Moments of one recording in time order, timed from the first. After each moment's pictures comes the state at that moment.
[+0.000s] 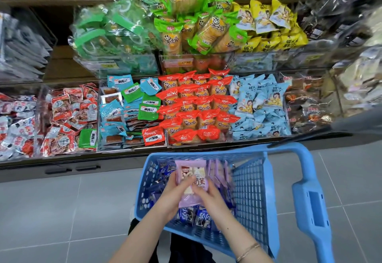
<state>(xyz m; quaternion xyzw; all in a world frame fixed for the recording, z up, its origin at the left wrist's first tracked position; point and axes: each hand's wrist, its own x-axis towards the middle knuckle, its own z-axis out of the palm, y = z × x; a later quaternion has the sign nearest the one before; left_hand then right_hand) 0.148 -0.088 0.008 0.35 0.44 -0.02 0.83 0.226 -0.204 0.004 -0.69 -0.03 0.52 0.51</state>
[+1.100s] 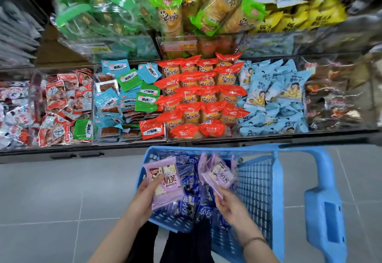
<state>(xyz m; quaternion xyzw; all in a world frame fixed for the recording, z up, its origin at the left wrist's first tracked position) 0.109 -0.056 -0.025 0.30 0.55 0.03 0.78 0.271 -0.238 -0.072 -0.50 0.41 0.51 0.57</state>
